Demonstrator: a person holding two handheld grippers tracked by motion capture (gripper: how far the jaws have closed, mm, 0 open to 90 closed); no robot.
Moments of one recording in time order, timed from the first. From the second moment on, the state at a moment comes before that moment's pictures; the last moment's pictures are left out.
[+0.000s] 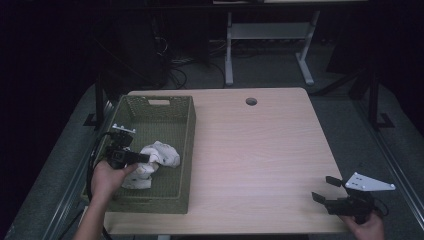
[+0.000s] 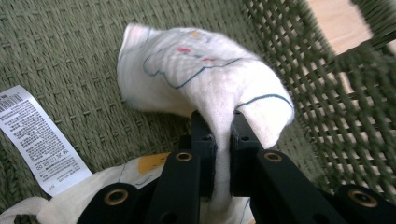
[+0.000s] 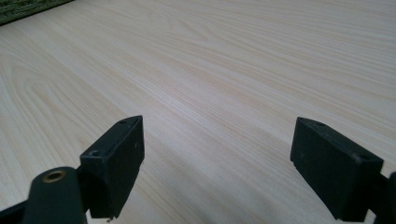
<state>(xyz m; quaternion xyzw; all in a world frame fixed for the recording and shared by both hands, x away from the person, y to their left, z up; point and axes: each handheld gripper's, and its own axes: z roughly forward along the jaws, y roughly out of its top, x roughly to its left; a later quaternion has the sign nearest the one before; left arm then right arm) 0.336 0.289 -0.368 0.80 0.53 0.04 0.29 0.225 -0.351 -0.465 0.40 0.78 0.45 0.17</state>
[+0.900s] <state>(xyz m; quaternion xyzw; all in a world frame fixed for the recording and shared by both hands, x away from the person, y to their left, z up) 0.315 0.299 -0.328 0.72 0.51 0.01 0.48 0.226 -0.352 -0.465 0.40 0.78 0.45 0.17</state>
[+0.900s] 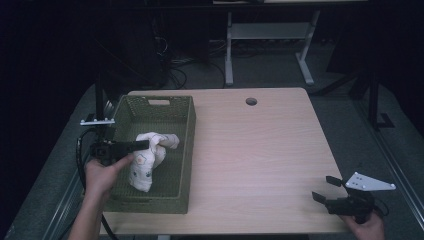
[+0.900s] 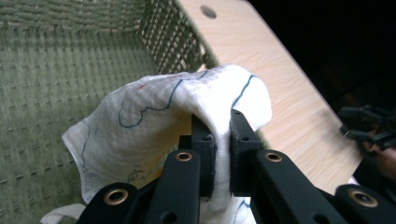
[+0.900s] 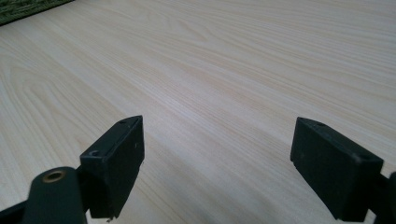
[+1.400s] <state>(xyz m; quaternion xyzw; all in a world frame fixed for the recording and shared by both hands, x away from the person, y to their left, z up) 0.319 0.298 -0.312 0.67 0.50 -0.04 0.55 0.226 -0.351 -0.464 0.40 0.78 0.45 0.17</state>
